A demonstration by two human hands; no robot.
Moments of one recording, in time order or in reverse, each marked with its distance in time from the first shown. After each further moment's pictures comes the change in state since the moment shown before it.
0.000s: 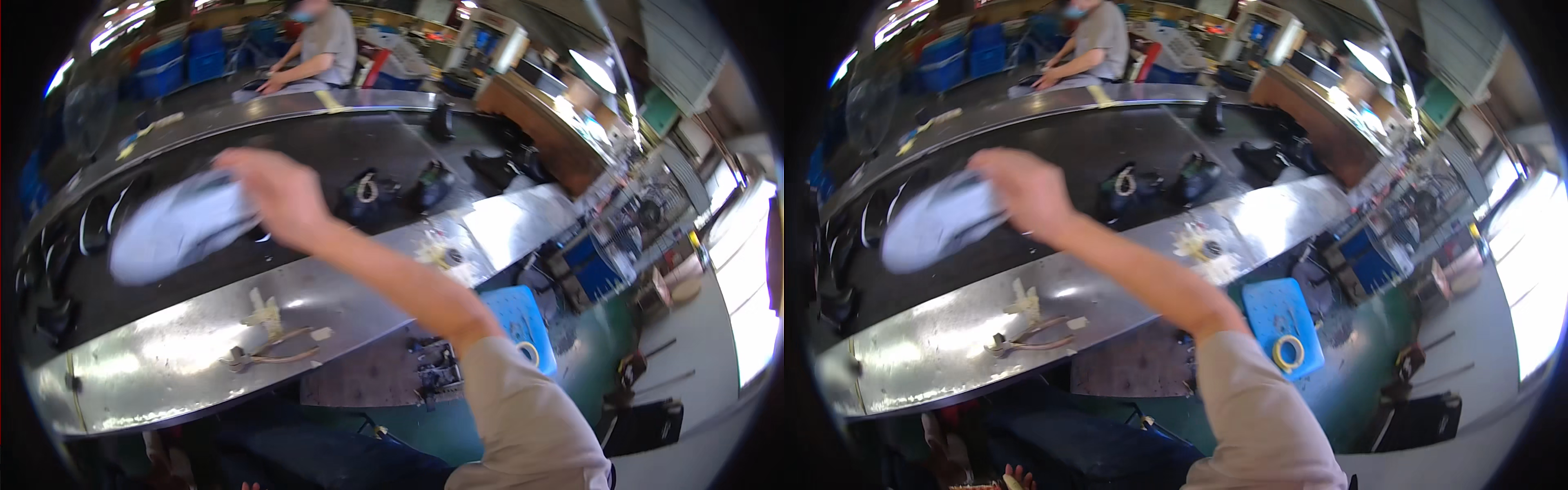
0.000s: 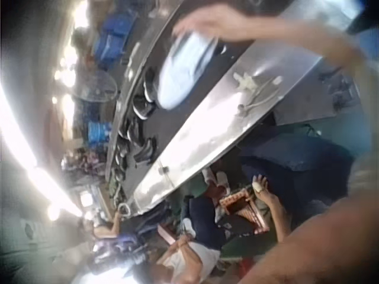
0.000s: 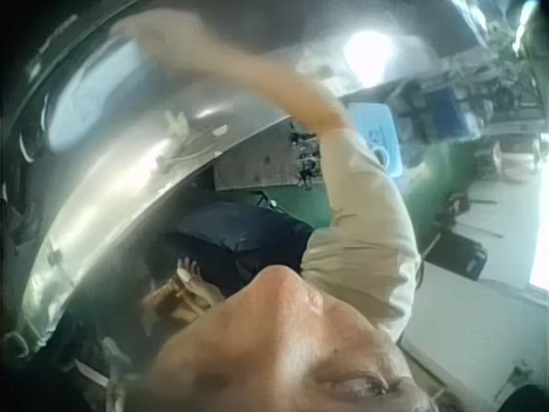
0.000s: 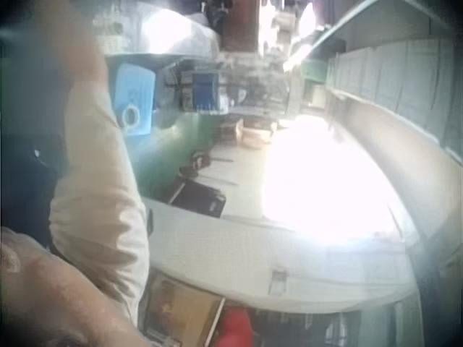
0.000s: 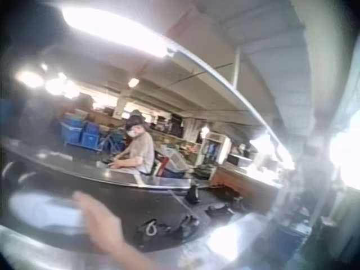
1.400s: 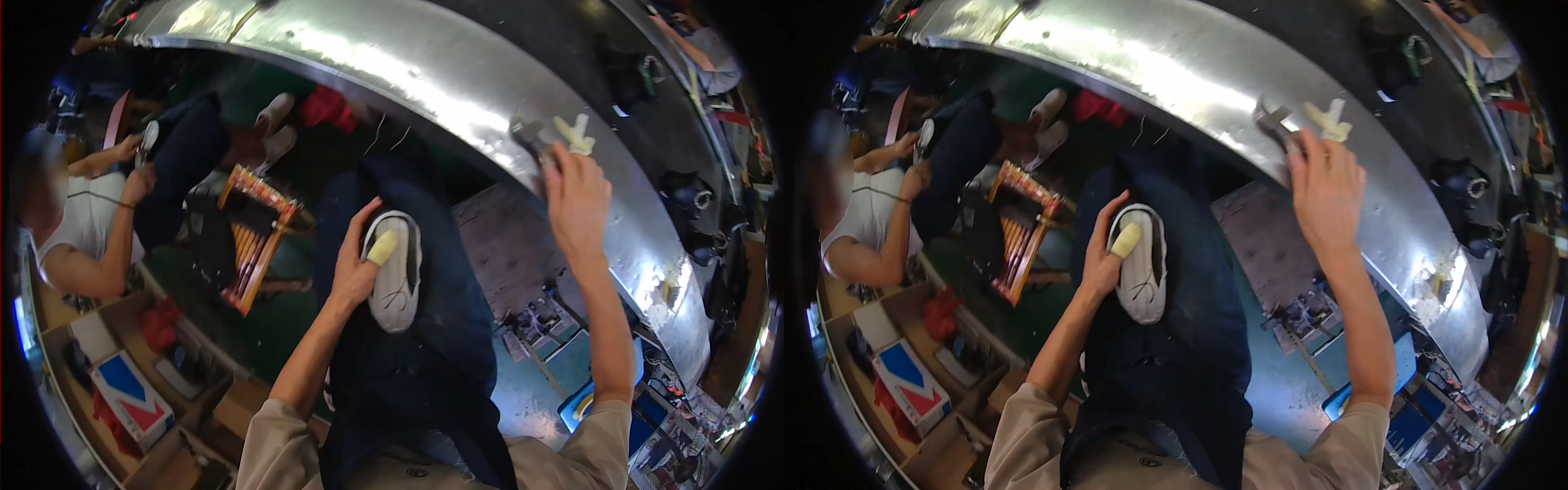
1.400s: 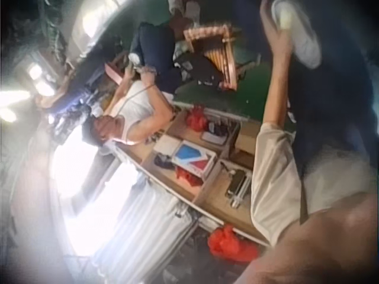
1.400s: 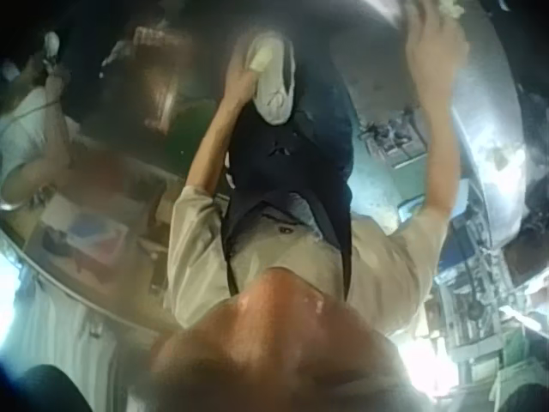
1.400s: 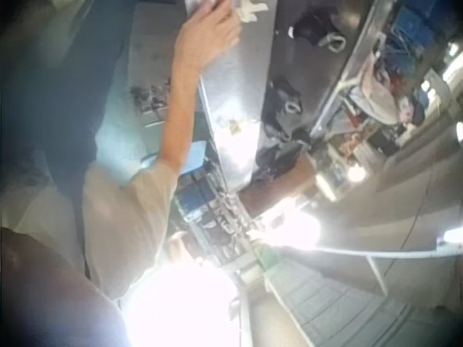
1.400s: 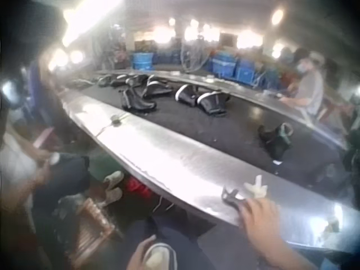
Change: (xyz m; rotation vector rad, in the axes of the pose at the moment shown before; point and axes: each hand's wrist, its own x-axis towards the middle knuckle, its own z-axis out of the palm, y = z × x) left_hand -0.008 0.037 0.065 -0.121 -0.135 0.185; right_hand -0.178 -0.090 0.000 -0.399 -0.772 0.039
